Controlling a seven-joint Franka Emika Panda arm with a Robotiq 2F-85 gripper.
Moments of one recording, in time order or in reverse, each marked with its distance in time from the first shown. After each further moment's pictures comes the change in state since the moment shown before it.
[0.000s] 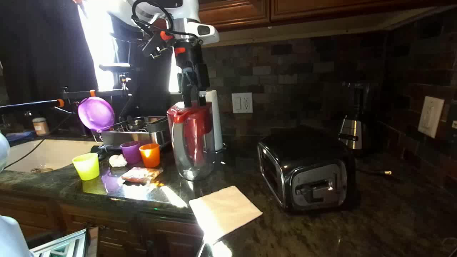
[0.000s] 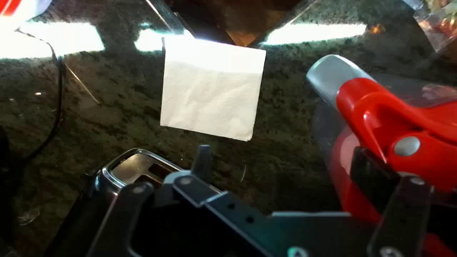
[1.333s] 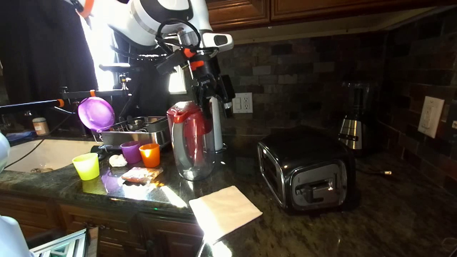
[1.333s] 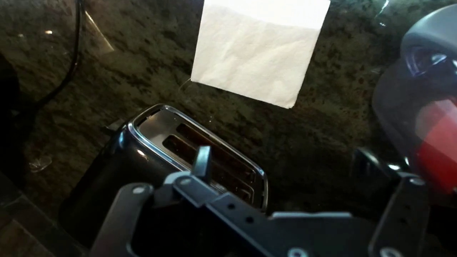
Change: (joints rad) arm -0.004 0.005 -0.094 -0.129 -0.114 0.281 -0.133
